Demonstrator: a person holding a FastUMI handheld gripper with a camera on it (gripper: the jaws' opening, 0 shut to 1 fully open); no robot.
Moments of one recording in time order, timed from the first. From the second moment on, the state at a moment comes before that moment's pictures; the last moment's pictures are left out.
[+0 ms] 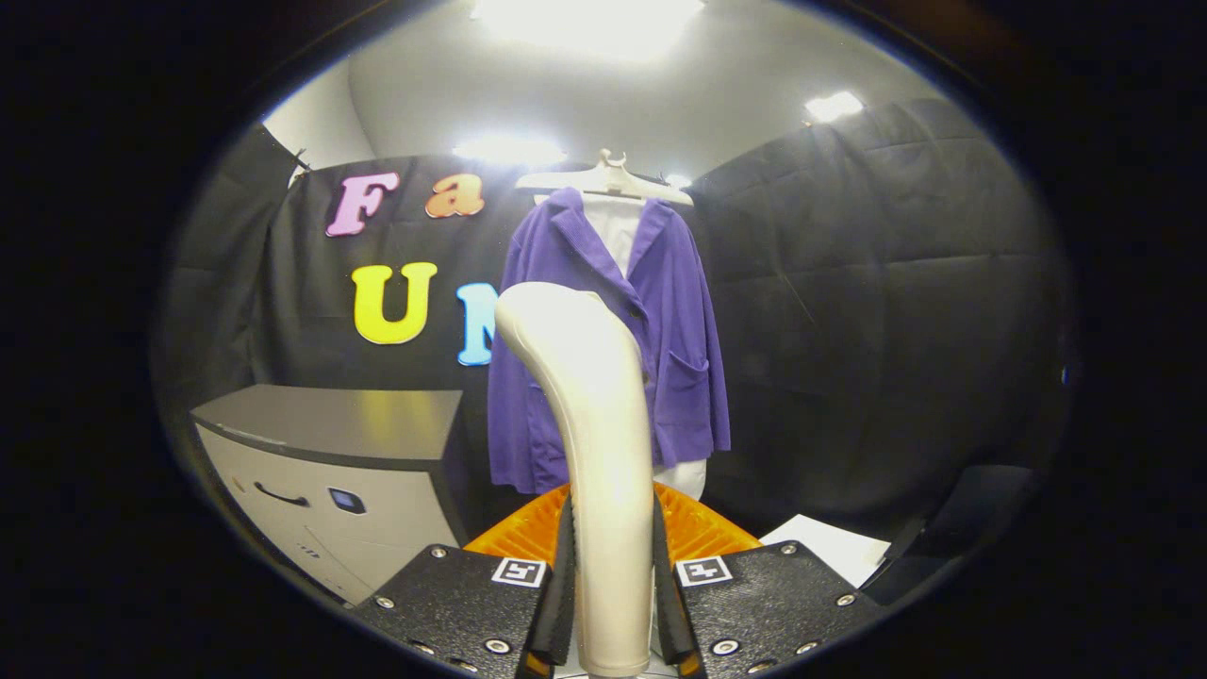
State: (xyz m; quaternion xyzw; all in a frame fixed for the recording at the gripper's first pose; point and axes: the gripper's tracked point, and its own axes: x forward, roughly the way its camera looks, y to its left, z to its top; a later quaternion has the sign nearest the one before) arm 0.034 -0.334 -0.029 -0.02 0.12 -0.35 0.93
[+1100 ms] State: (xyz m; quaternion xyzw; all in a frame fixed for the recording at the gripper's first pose) arm -0.009 -0.143 0.075 -0.05 0.07 -0.24 0.97
